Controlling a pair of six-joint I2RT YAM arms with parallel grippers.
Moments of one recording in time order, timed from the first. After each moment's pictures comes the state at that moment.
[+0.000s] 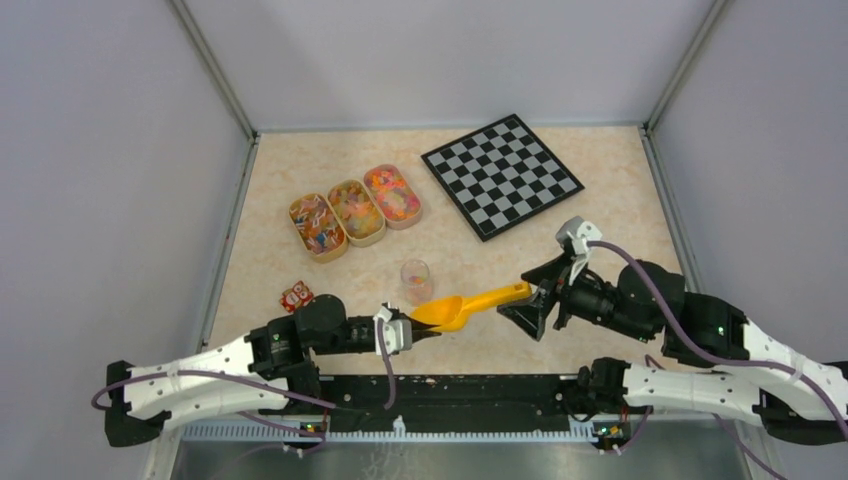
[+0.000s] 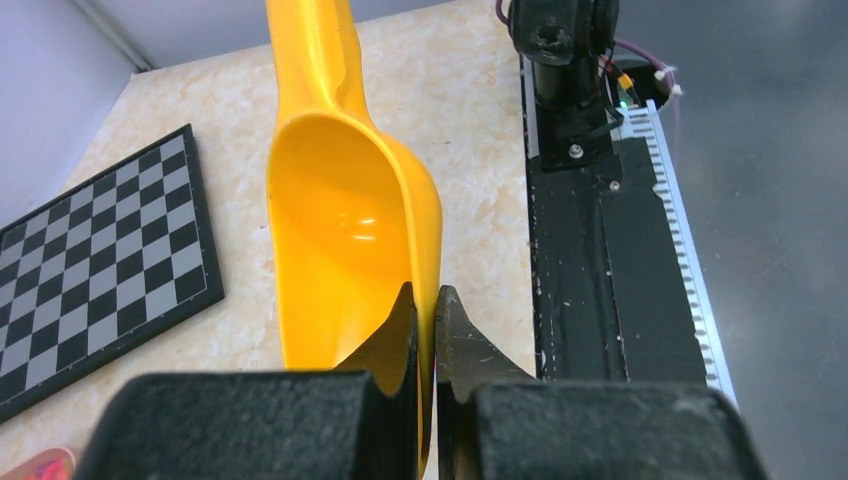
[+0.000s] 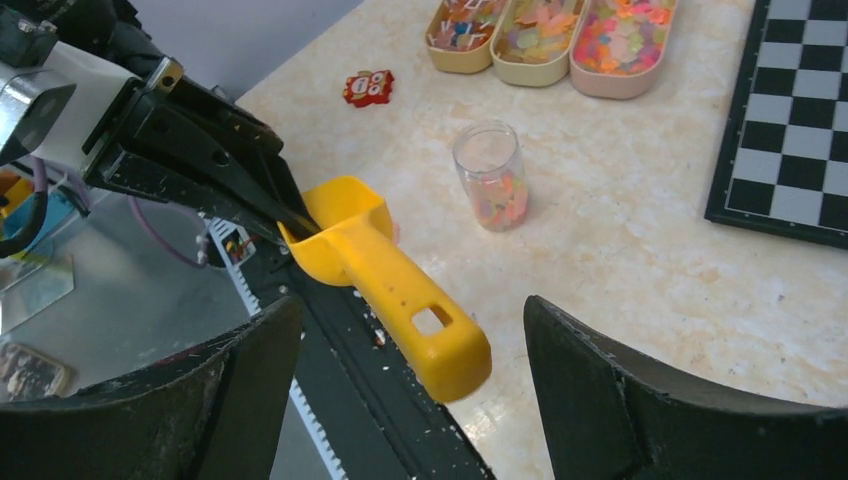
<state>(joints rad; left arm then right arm) -1.24 0.58 0.54 -0.07 0.22 0.27 1.24 0.59 1.02 -0.67 0.24 0.34</state>
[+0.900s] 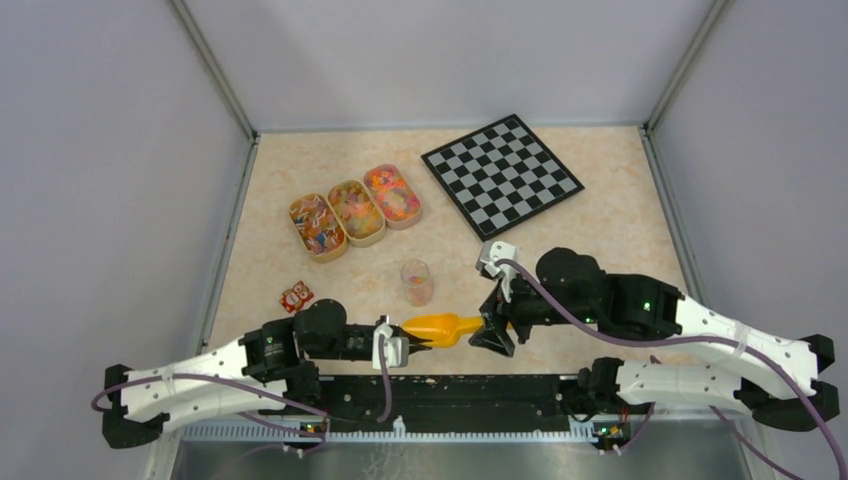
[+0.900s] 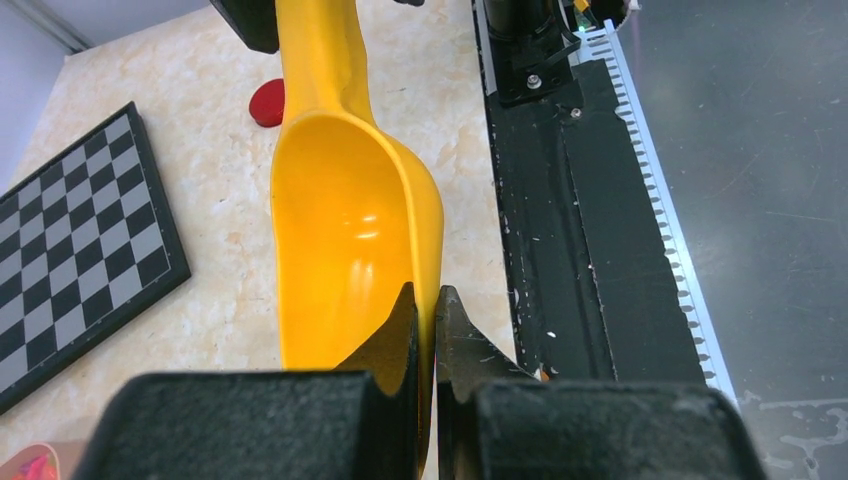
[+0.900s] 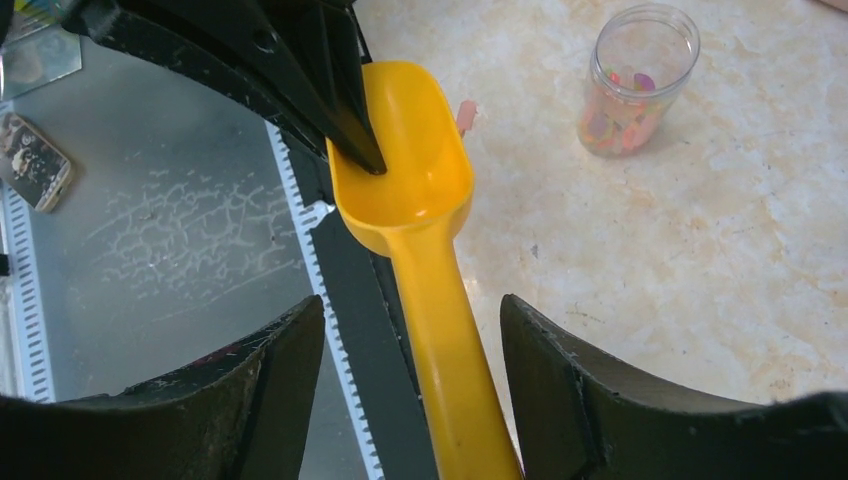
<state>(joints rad) -1.24 0.53 0.53 -0.24 0.29 0.37 1.23 0.87 1.07 -0.71 -0.12 0.19</state>
